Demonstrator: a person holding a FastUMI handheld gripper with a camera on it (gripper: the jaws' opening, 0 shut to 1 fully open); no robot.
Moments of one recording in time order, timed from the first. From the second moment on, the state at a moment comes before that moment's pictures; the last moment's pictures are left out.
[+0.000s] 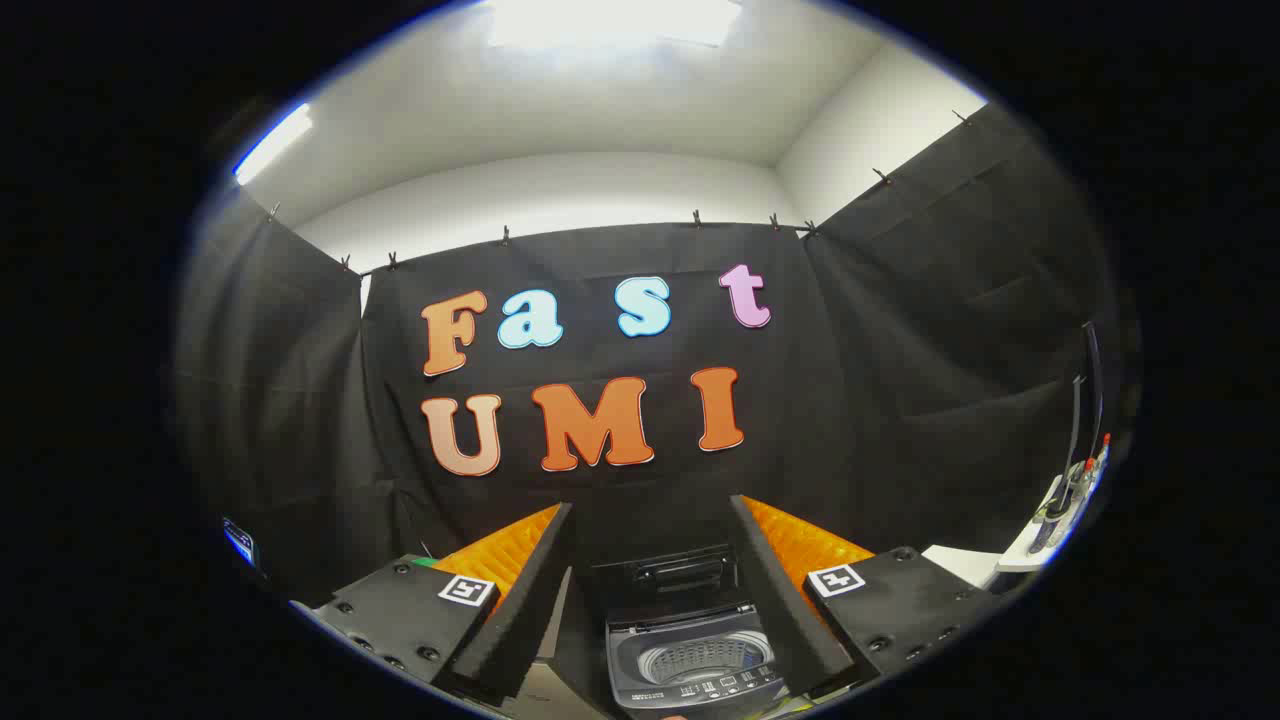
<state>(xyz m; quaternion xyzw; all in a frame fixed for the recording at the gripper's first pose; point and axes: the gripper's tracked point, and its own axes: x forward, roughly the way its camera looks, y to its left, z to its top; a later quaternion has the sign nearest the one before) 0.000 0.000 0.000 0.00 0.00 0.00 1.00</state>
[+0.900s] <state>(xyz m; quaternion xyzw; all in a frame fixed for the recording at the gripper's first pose) -0.010 0.005 0.004 0.00 0.00 0.00 1.00</state>
